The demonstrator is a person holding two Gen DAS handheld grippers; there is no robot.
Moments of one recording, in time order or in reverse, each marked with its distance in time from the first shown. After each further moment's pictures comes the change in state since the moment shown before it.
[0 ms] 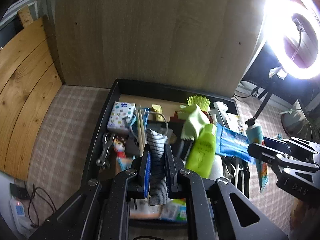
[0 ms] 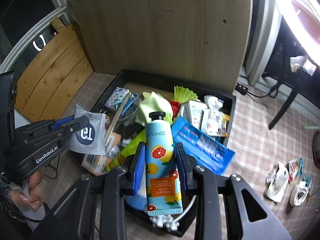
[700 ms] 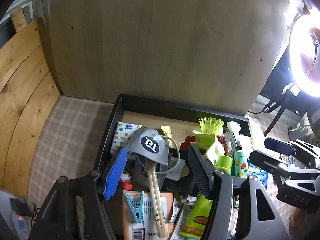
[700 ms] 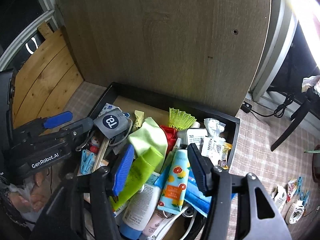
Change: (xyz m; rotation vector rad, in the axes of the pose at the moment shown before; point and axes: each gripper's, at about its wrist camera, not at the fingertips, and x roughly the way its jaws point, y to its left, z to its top) left arm 0.028 0.017 0.037 -0.026 -0.018 0.021; right arm 0.029 -0.009 0.045 0.003 -0.004 -0.026
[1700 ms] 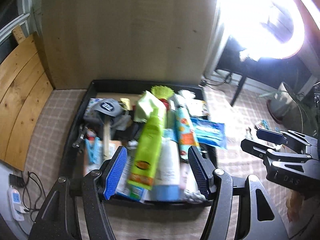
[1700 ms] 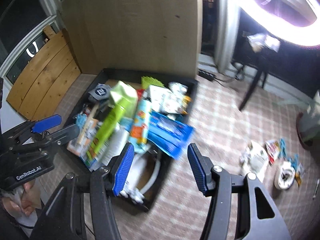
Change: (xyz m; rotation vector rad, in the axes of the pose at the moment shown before) left arm -0.070 -0.102 -0.082 0.103 -0.004 -0.032; right arm -0.080 -0.069 -0.104 0.072 -0.019 -0.031
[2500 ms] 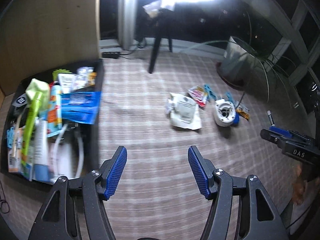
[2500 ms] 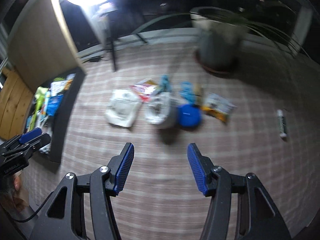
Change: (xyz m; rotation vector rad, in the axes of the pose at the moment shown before) left arm 0.044 -0.218 -0.050 0.143 0.103 -0.169; right arm -0.081 -0.262 -0.149 0.322 0.011 -0.184
